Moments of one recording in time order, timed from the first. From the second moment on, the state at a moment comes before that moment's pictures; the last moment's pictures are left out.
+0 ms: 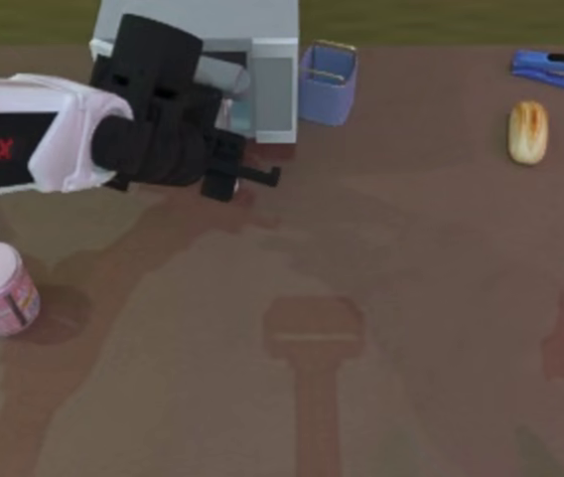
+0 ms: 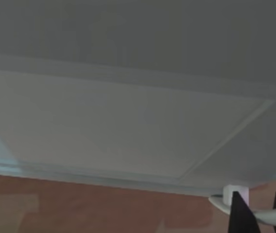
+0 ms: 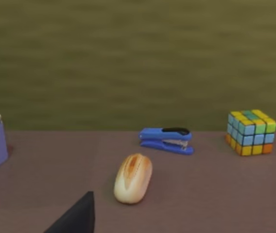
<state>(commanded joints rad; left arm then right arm) -0.44 1.87 1.17 -0.16 0.01 -0.03 0.00 0.00 0.00 0.00 0.00 0.00</state>
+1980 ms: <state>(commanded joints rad) -0.42 1.84 1.13 -0.15 0.06 0.04 0.00 0.00 0.00 0.00 0.00 0.00</state>
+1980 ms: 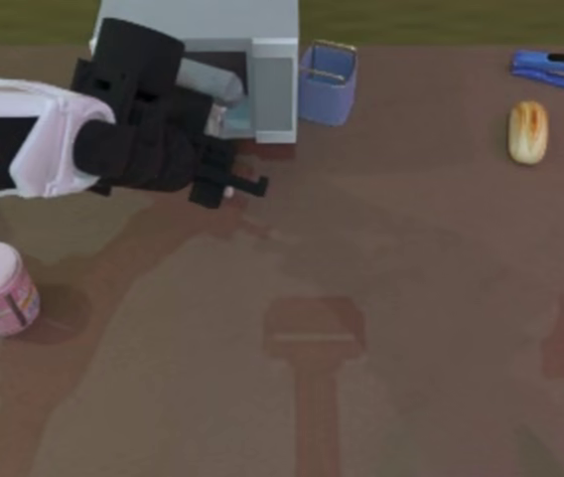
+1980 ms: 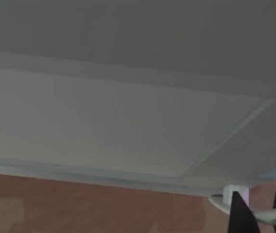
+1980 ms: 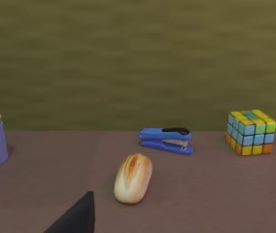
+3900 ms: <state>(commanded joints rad) -0.39 1.81 1.10 -0.15 0.13 0.11 0.00 0.00 0.00 0.00 0.00 0.00</state>
